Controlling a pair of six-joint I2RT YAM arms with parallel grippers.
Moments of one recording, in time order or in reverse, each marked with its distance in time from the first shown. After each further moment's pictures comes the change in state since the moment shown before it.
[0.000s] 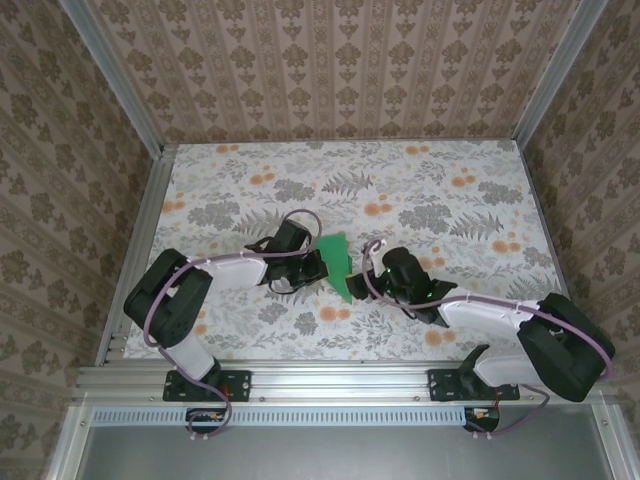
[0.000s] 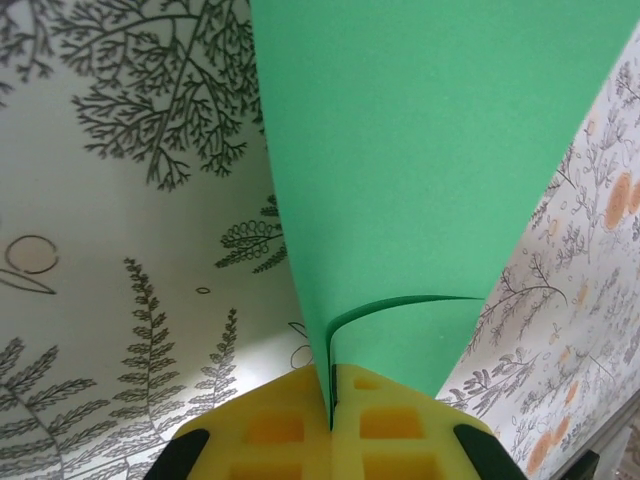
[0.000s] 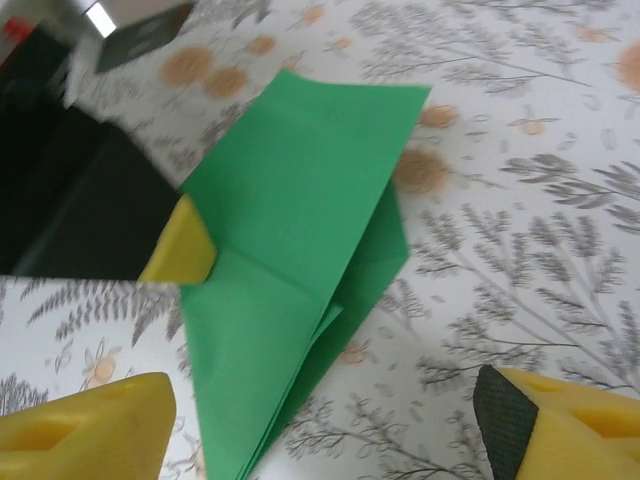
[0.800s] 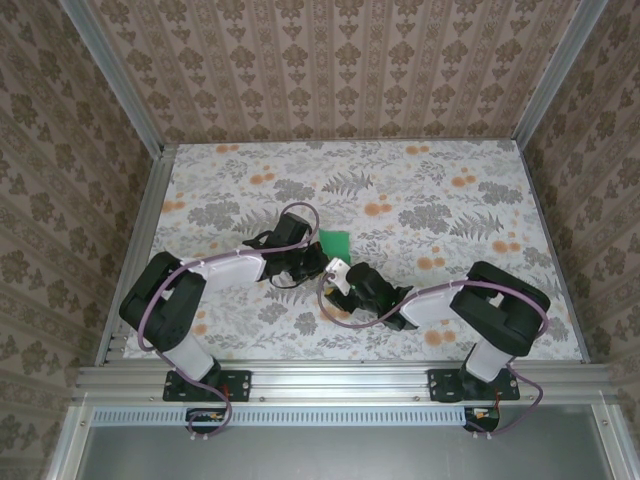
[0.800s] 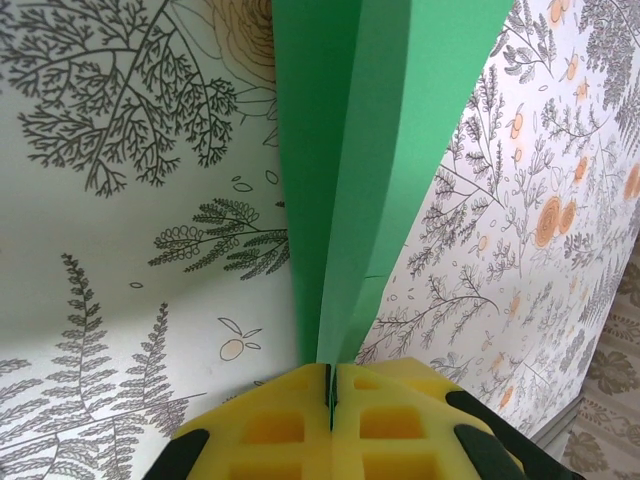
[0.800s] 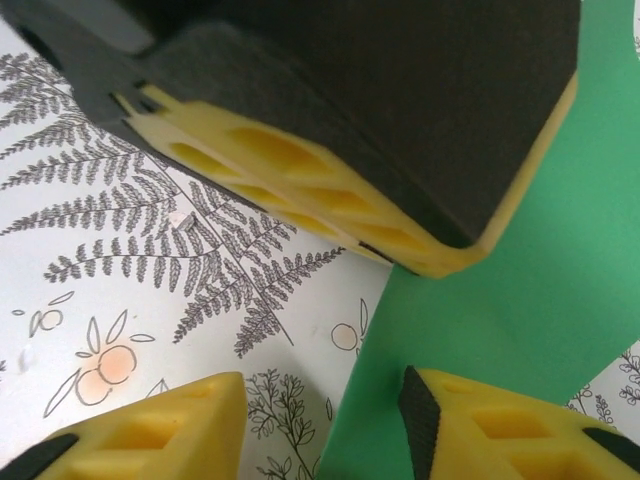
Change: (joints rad) left arm 0.001 -0.032 0.045 -0.030 0.013 -0.079; right arm 0.165 0.361 0.082 0.248 0.095 -0.273
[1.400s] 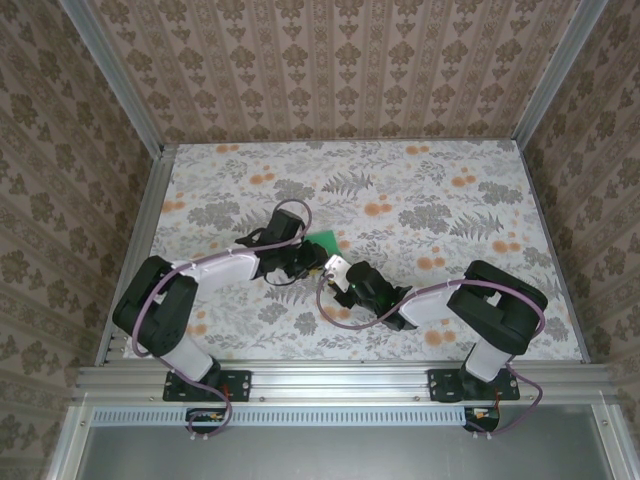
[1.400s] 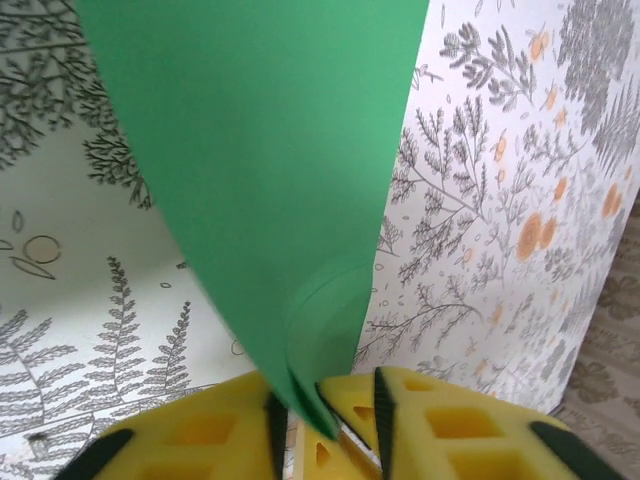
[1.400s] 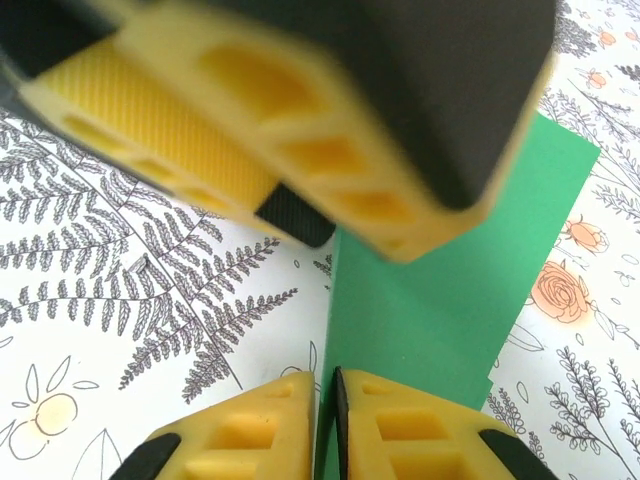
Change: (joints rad) left arm 0.048 -0.043 -0.002 -0.031 0.012 -0.001; right arm 0.000 0.011 0.000 0.071 0.056 -0.062
